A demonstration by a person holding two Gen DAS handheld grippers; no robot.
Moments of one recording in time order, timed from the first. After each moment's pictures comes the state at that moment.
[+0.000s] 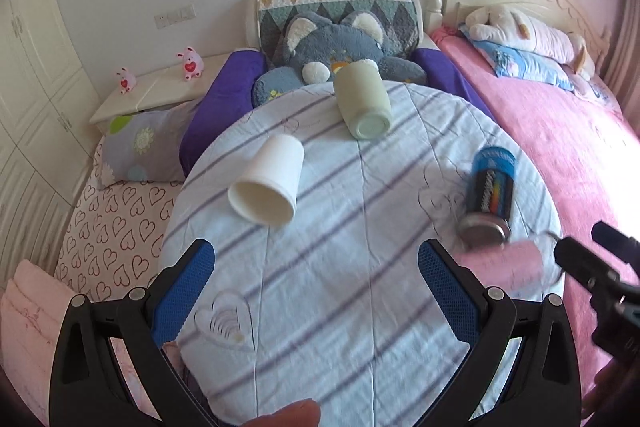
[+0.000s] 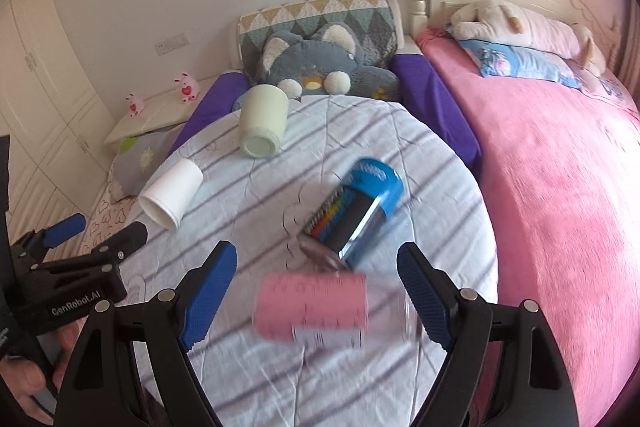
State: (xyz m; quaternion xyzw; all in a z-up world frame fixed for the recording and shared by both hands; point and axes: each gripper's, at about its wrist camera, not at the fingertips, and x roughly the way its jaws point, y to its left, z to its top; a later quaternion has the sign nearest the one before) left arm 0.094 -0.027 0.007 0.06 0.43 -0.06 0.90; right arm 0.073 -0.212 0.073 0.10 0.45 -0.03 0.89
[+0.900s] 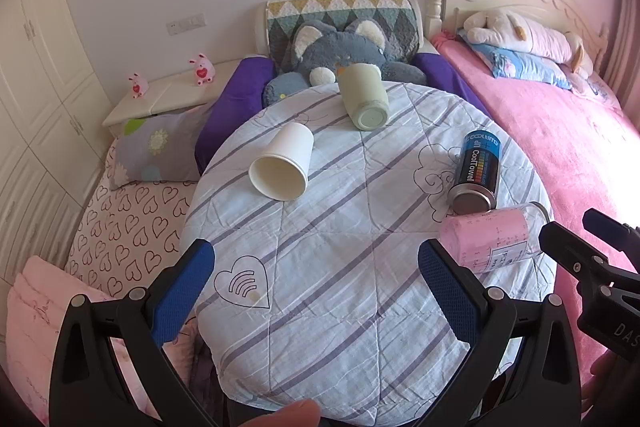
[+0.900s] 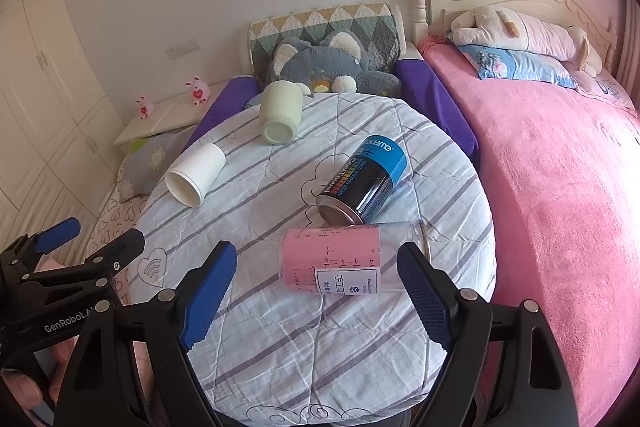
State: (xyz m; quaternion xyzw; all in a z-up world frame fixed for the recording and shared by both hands) left arm 0.045 -0.019 0.019 0.07 0.41 -0.05 0.91; right arm 0.030 -0.195 0.081 0.10 0.43 -0.01 0.90
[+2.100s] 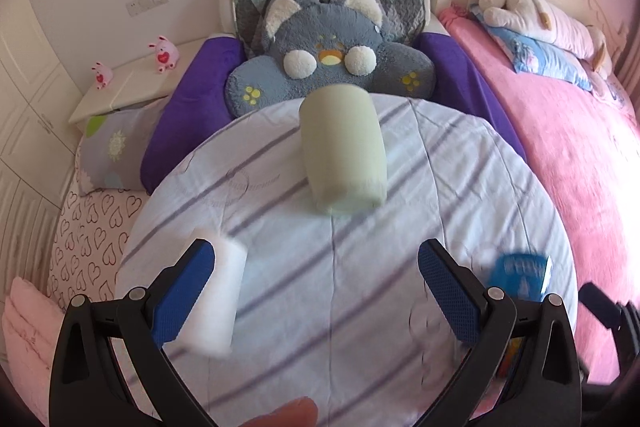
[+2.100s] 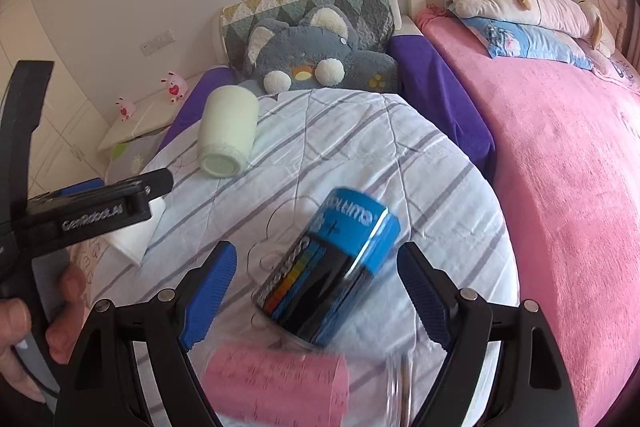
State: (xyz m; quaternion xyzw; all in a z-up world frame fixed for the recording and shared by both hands) left arm 0.265 -0.100 -0.023 0.07 0.48 -0.06 0.87; right arm 0.171 -0.259 0.027 0.13 0.48 -0.01 0.87
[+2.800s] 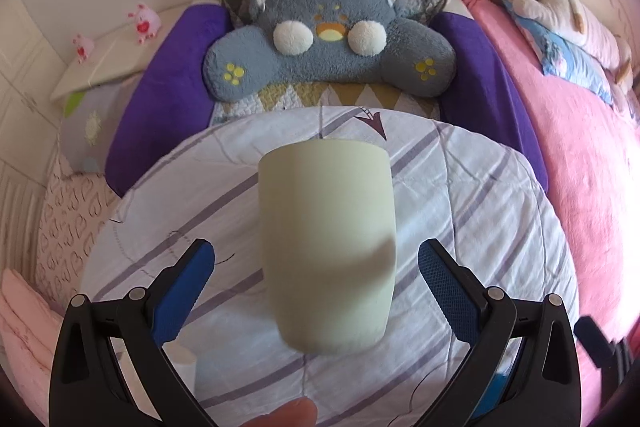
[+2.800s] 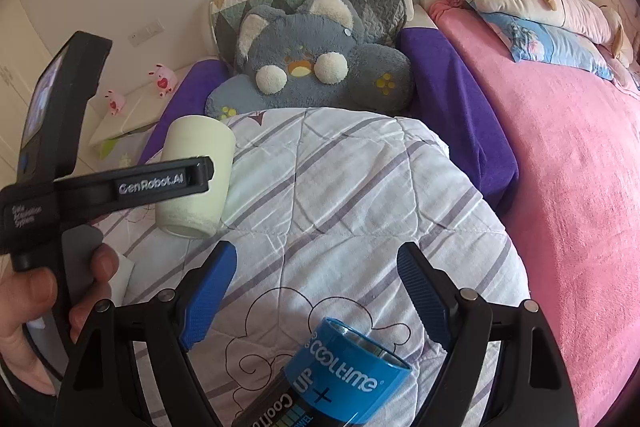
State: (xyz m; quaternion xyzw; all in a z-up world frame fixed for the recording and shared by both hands) left arm 0.377 -0.127 -0.067 0.04 0.55 -0.05 0.83; right arm 0.262 -0.271 0.006 0.12 0.50 0.00 0.85
